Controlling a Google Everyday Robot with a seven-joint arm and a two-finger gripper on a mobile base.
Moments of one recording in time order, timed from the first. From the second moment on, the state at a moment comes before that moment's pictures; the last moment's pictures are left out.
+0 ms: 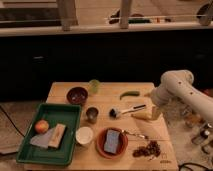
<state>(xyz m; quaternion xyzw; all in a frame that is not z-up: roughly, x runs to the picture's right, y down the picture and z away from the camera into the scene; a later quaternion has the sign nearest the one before) 0.260 0.115 0.790 -0.27 -0.11 -0.02 0.96</state>
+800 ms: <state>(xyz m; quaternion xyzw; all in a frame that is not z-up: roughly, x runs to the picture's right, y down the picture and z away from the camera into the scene) 0.250 0.144 0.842 -0.28 -0.10 -0.02 0.95</state>
